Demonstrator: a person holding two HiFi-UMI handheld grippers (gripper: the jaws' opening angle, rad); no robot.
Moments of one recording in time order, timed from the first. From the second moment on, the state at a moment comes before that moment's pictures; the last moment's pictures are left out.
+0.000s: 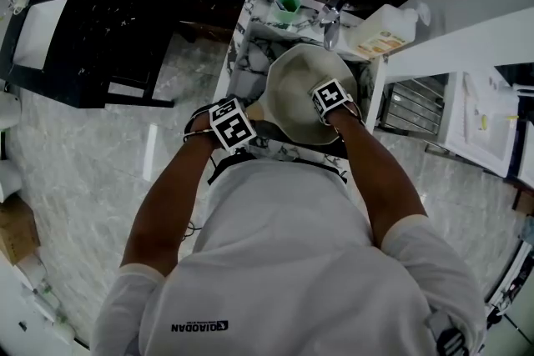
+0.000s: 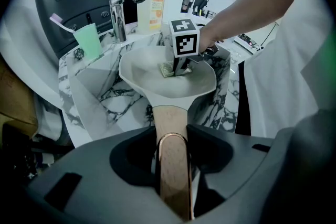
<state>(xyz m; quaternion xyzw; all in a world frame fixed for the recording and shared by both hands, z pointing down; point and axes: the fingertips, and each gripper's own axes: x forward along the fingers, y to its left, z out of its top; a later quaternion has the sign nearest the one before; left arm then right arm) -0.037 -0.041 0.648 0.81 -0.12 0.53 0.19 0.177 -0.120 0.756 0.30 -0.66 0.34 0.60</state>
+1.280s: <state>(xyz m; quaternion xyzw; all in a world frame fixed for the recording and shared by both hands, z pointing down) -0.036 -0.041 0.647 0.82 -0.12 0.53 0.19 0.080 -0.065 0.736 0.21 -0.65 0.61 0.41</state>
